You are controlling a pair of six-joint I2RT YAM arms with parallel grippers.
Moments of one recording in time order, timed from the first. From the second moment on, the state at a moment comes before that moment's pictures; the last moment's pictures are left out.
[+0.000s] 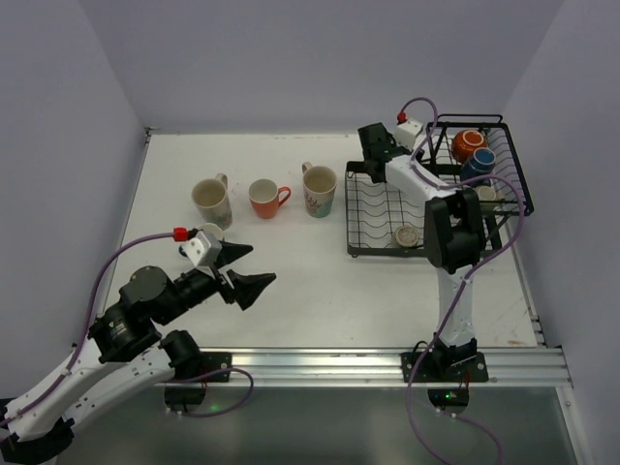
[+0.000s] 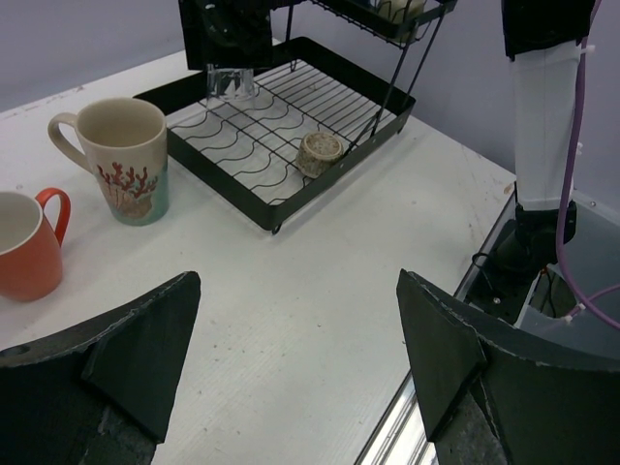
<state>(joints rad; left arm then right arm) -0.89 0.39 0.69 -0.31 0.04 -0.20 0.34 2.15 1.76 -0.52 0.90 0.71</state>
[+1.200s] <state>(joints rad) -0.86 0.68 0.63 -0.08 0.05 -0.43 0.52 1.19 0.92 -0.08 0.51 0.62</state>
